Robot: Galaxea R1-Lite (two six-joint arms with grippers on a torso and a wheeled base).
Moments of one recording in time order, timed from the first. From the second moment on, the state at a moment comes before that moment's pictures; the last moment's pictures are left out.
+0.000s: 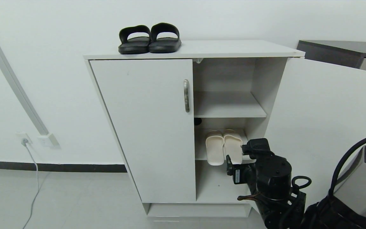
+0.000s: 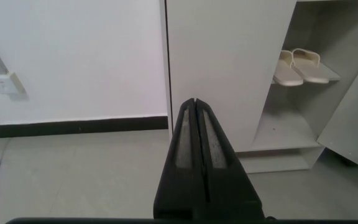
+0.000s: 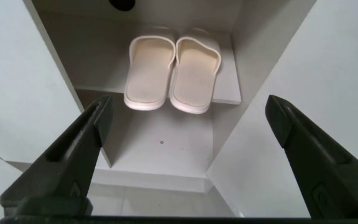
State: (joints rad) left arm 0.00 0.00 0.00 0.00 -0.02 0.02; right arm 0.82 2.04 -0.61 -1.27 -0.77 0.09
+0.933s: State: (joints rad) left arm 0.00 0.00 0.00 0.00 -0.02 0.02; right arm 0.82 2.04 -0.59 -1.32 -0.76 0.08
